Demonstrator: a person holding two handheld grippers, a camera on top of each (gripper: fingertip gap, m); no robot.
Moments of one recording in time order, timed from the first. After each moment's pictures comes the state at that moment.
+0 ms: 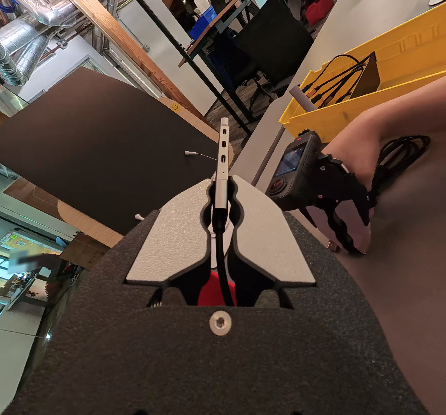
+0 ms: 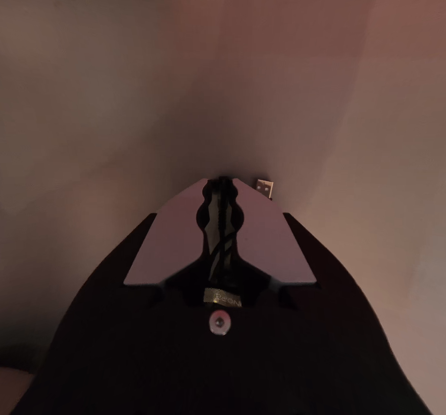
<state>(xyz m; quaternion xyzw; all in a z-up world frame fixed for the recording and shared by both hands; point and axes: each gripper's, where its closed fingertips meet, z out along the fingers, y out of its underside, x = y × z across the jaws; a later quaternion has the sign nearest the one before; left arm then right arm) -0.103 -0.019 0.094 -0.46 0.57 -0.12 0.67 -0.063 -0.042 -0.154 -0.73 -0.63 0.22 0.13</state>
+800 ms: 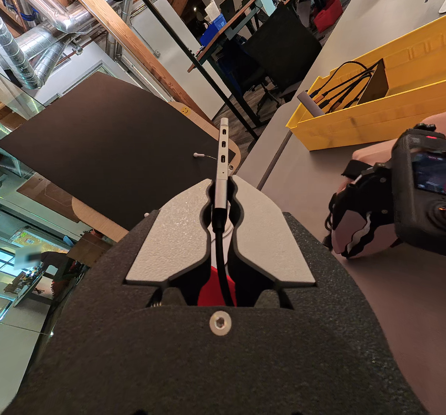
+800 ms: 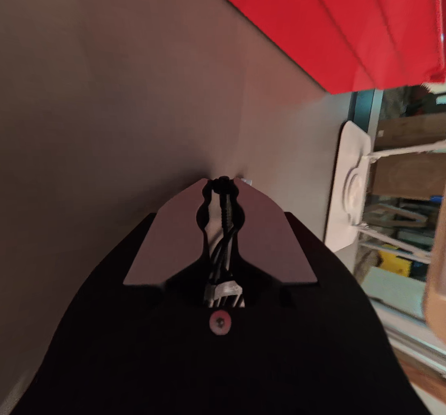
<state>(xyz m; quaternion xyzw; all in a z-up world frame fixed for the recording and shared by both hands) -0.112 -0.020 0.103 -0.45 0.56 -0.12 0.68 -0.063 -0.014 -0.147 -0.64 -0.66 -0.12 0.37</state>
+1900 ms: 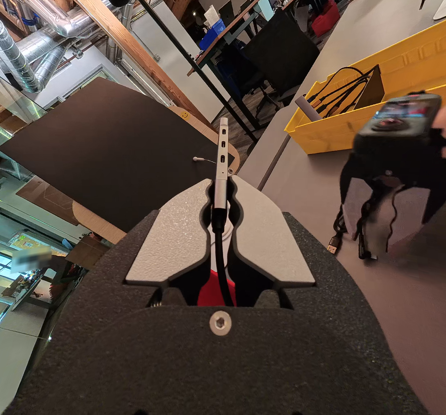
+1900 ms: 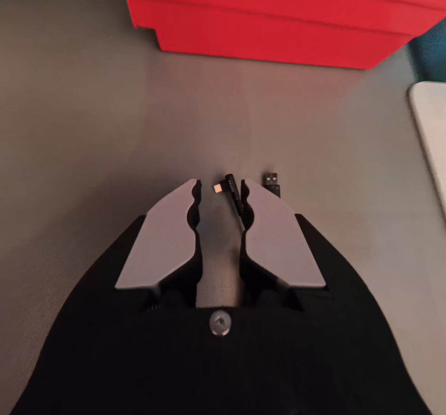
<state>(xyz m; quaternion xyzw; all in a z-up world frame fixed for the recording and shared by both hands) -0.111 -0.024 0.107 -0.45 0.56 -0.12 0.68 -0.054 -0.059 -0.122 -0.73 -0.56 0.15 0.36</state>
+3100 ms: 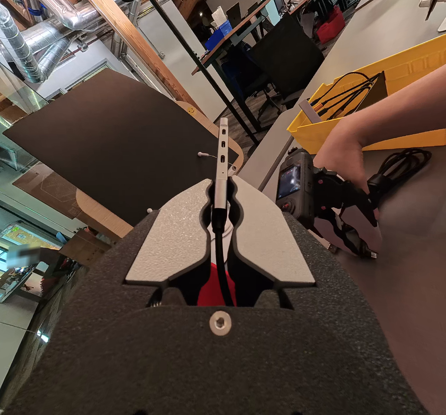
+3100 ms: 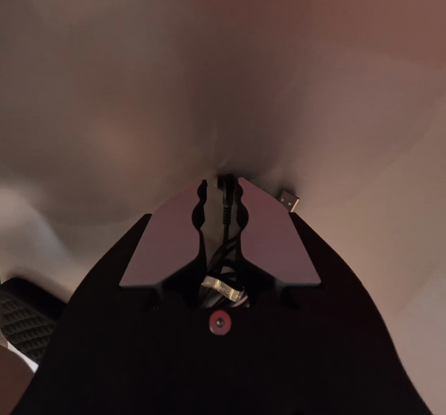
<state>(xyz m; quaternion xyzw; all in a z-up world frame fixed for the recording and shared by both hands) -0.125 -0.017 0.109 -0.46 0.54 -0.14 0.69 -0.056 -0.054 -0.155 -0.68 -0.70 0.21 0.02</state>
